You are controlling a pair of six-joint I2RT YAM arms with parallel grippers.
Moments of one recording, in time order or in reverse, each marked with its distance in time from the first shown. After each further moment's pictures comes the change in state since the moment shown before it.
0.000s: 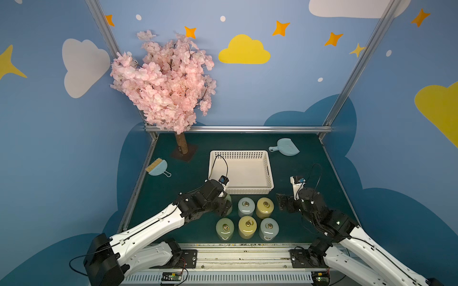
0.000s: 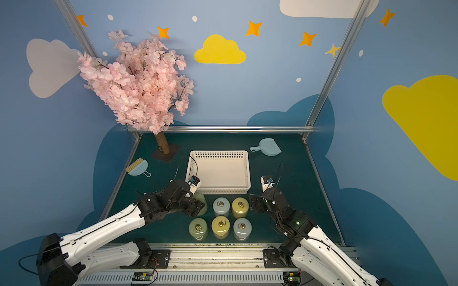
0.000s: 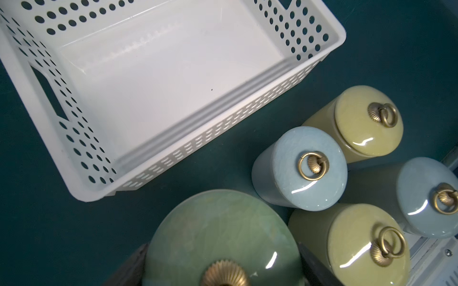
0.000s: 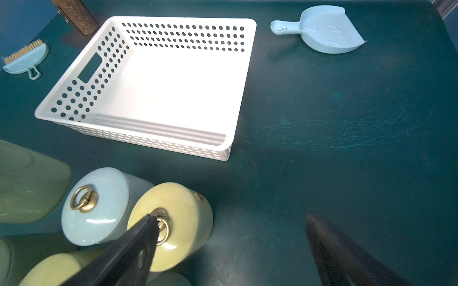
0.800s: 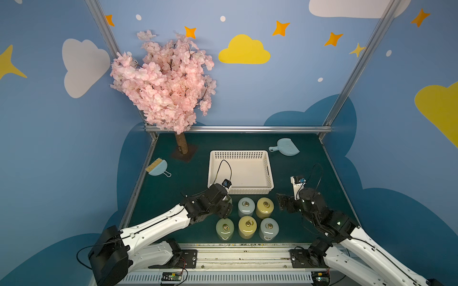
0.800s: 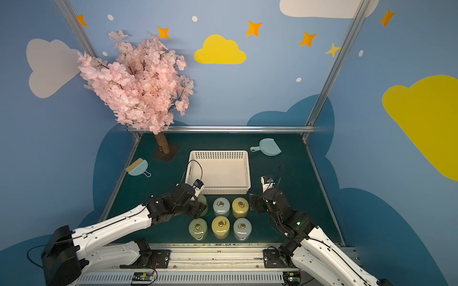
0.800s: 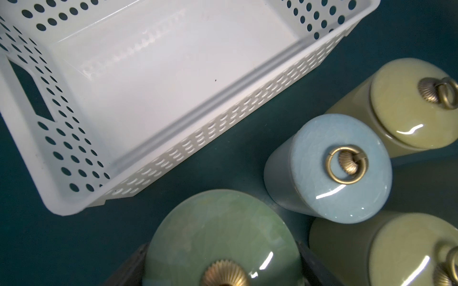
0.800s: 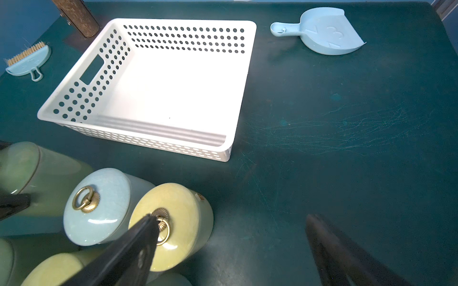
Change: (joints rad) left arm -0.031 0.056 -0.075 0.119 -0.067 0.027; right arm 0.000 -0.006 0.000 0.000 0.000 0.000
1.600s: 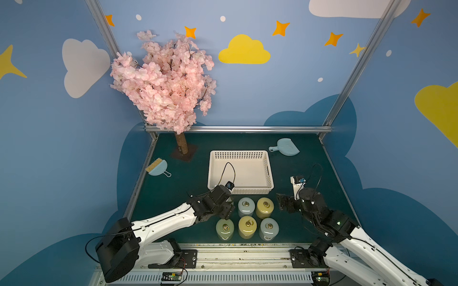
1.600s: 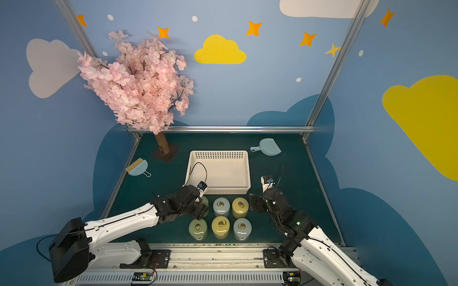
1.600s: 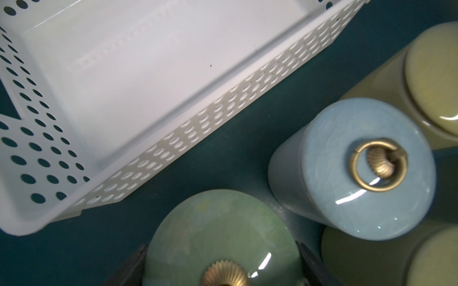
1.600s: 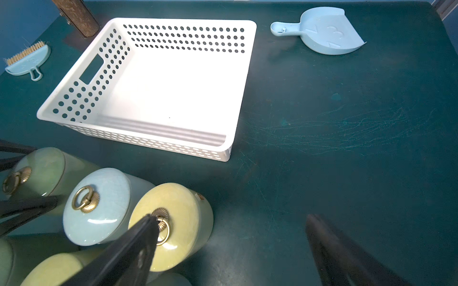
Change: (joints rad) left arm -0.016 0.087 -0.018 0.061 -0.013 0.011; right arm 0.000 0.002 0.000 0.000 0.000 0.000
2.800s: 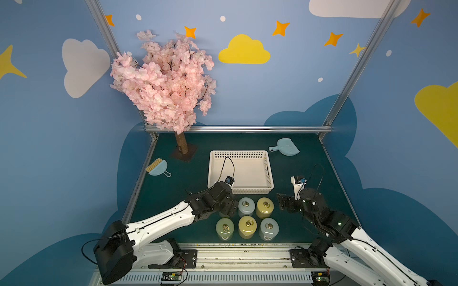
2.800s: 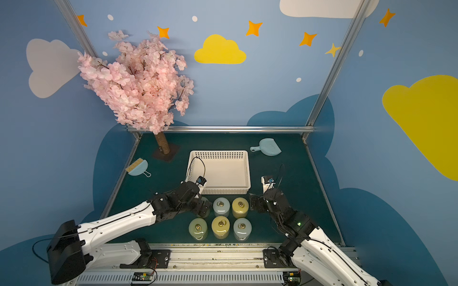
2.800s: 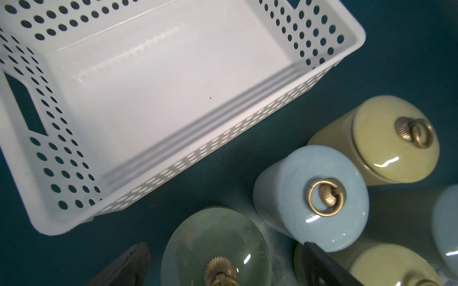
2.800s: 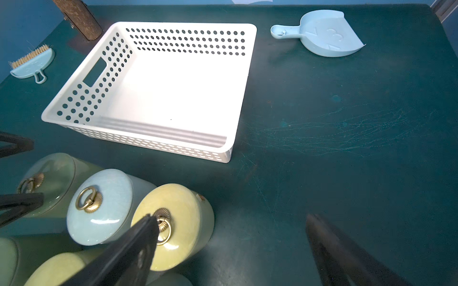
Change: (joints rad) left arm -0.006 -0.041 0.086 -0.056 -0.003 -0.090; right arm 0.000 -0.013 0.000 0.000 -0.001 0.000
